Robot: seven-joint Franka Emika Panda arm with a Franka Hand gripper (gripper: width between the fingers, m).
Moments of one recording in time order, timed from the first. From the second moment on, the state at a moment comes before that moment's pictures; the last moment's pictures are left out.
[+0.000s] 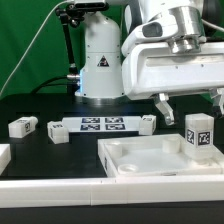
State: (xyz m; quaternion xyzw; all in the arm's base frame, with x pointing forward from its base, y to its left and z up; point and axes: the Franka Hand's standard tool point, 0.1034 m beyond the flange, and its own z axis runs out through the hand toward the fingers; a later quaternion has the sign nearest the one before) arm 0.594 0.108 0.094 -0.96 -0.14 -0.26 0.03
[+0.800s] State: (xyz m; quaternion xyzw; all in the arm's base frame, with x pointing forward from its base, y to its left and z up) arm 0.599 0.119 0.095 -0.99 -0.16 0.00 0.06
